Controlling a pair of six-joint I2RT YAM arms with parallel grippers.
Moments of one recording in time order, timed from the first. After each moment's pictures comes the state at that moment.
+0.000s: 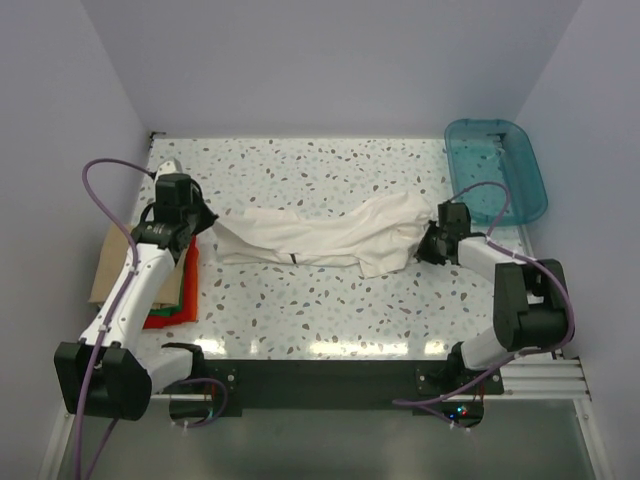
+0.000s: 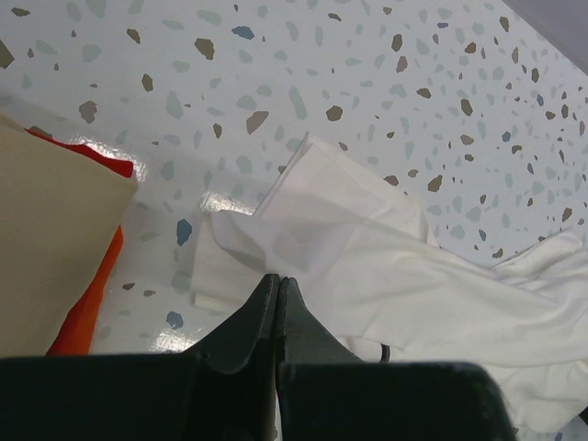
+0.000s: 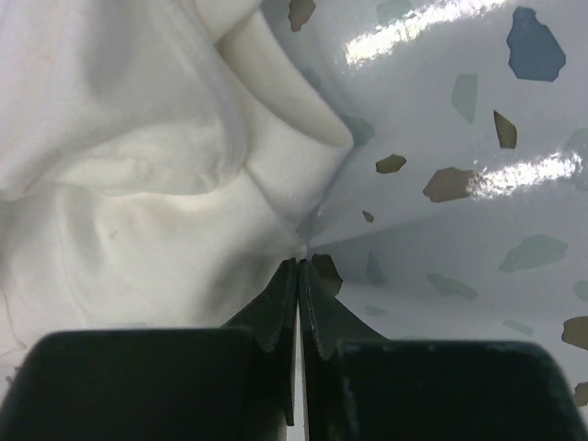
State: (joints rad) left arm -0.08 1.15 0.96 -0.47 -0.14 -0.60; right arm 0.08 1.53 0.73 -0.18 -0.03 0.55
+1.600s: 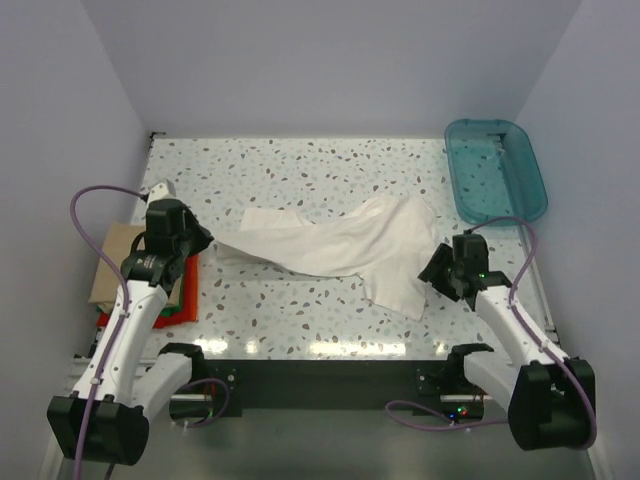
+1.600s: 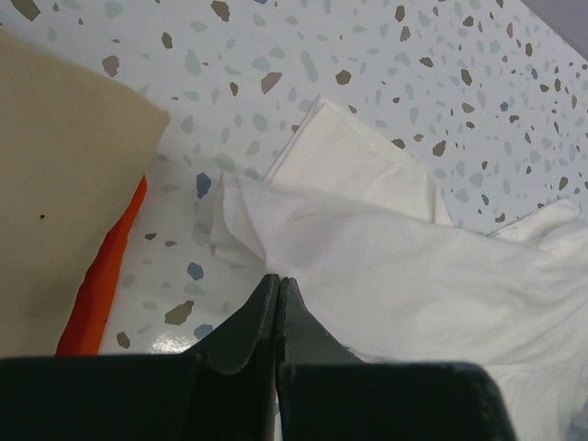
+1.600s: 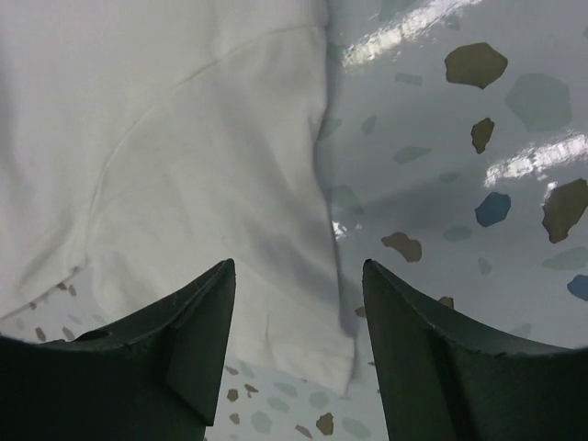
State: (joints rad) left arm -0.08 0.91 0.82 -0.54 -0.13 -0.60; right arm 0.08 0.95 0.50 -0.49 -0.01 0.66
